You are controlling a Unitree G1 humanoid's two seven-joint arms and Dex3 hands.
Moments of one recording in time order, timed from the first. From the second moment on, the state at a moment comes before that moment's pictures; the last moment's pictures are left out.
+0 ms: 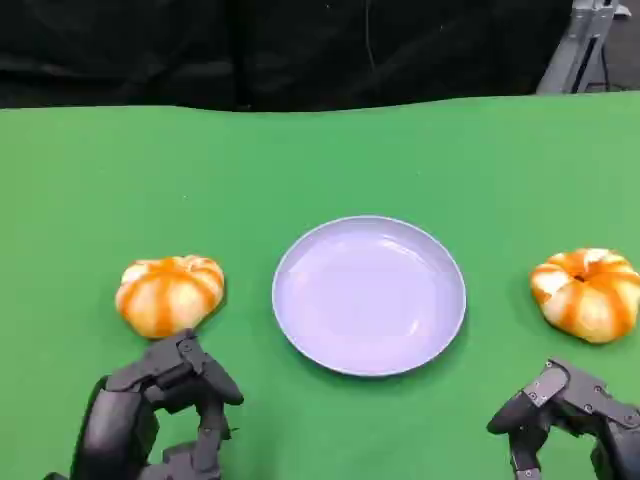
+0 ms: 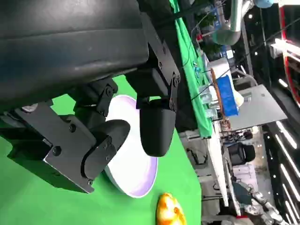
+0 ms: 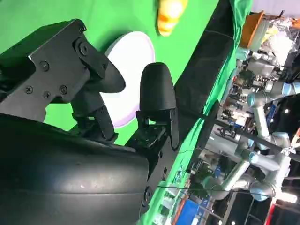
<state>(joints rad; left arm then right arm) 0.21 0.02 -0.03 0.08 -0.04 -0.57 -0.13 0.44 -0.01 0.08 -0.21 -0.22 -0.51 -0.08</state>
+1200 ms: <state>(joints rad) 0.17 0.07 -0.03 0.05 0.11 -0.45 -0.12 0.44 -0.01 0.08 -0.21 -0.21 -0.50 -0.08</state>
